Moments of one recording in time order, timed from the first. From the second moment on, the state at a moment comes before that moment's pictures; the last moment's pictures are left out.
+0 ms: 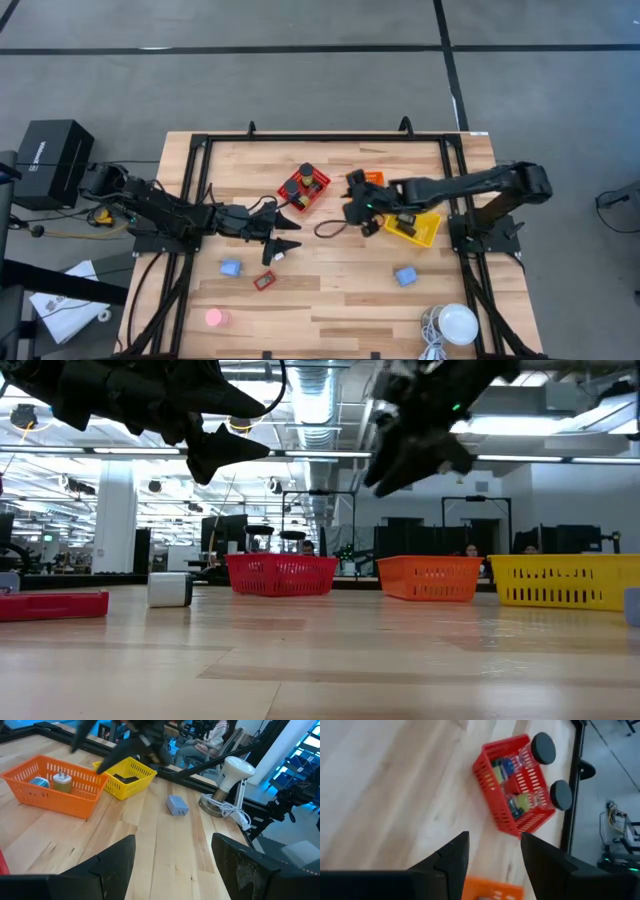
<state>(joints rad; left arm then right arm) -0.20 1.25 0.44 0.59 -0.16 -0.40 0.01 1.52 1.05 -0.38 0.31 -0.62</state>
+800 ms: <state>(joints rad) -0.20 0.85 0.36 0.51 -0.19 -0.09 -0.10 2.08 1.63 -0.52 0.23 -0.87</state>
